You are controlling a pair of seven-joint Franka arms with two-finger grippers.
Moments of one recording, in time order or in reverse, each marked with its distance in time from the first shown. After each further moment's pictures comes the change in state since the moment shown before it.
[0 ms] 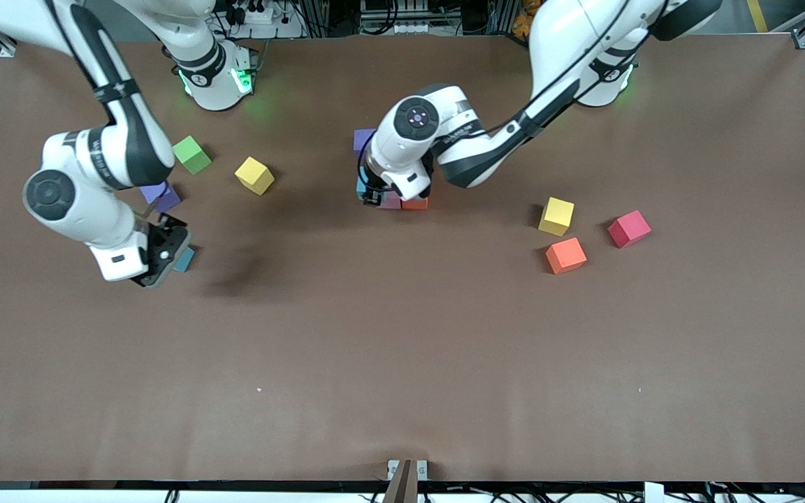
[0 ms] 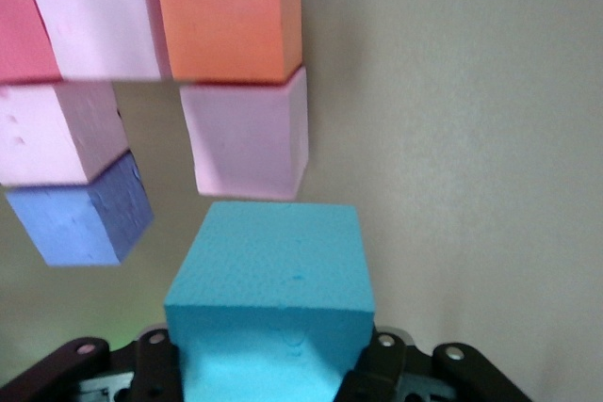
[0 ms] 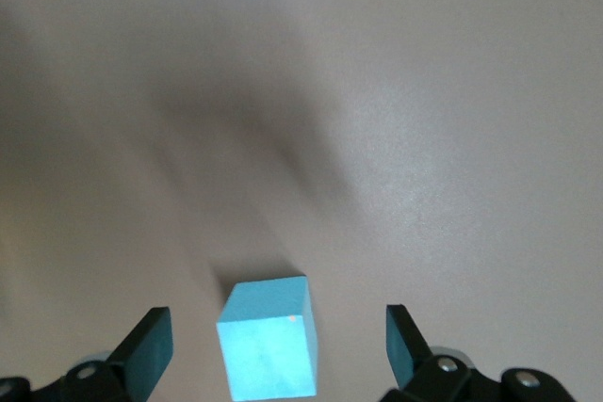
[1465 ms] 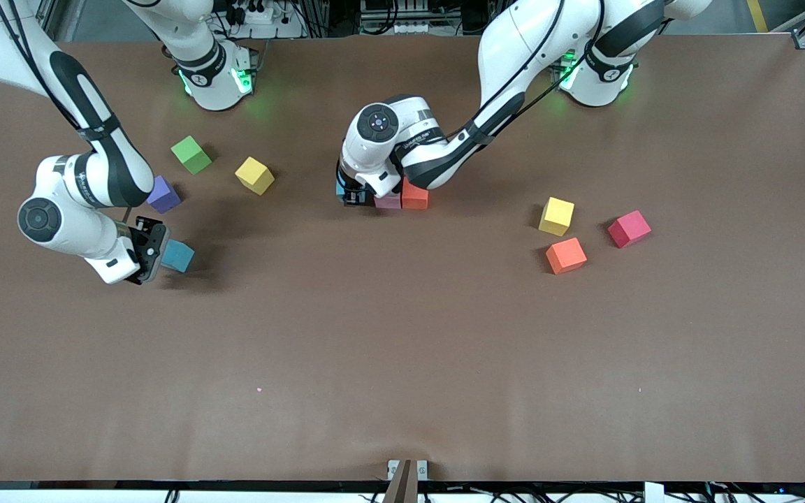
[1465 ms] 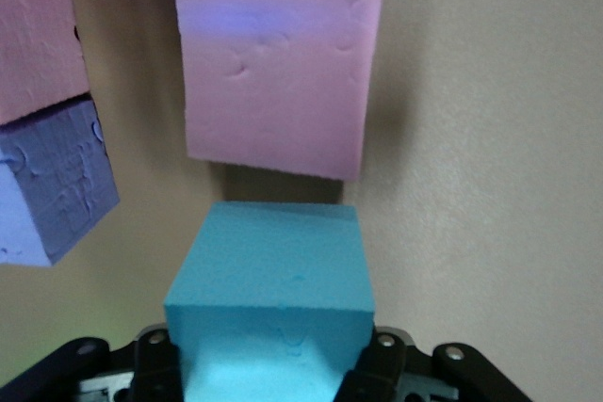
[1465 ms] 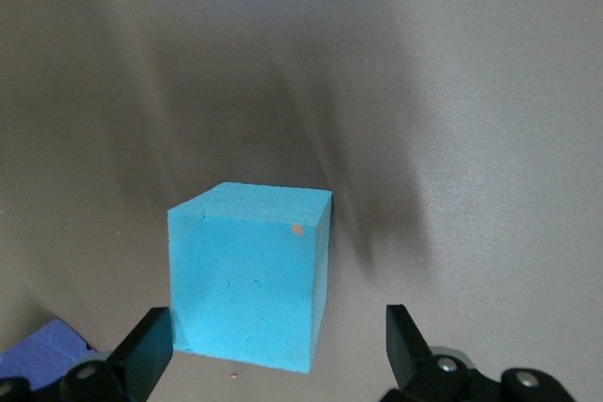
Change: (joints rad) left arm -0.228 0.142 0.159 0.105 -0.003 0.072 -0.110; right arm -0.151 0.134 0.002 -0.061 -0.086 0.072 -0.255
